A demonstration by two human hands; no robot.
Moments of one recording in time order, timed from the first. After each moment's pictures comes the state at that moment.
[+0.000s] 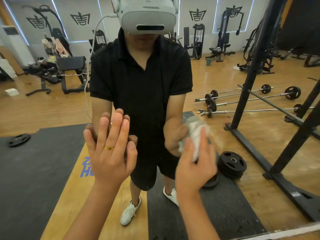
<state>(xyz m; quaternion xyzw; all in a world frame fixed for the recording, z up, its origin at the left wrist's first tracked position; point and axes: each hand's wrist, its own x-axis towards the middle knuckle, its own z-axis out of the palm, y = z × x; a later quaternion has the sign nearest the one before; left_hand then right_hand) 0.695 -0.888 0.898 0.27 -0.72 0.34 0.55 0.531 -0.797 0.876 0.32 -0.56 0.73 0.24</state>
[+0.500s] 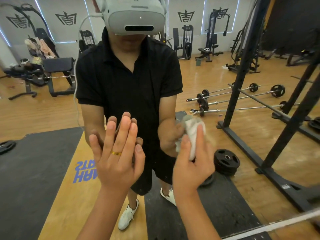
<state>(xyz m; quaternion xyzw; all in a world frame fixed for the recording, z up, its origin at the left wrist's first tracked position) 0.693 -0.886 0.898 0.26 -0.72 0.32 0.57 0.554 -0.808 0.888 0.32 -0.55 0.72 0.26</state>
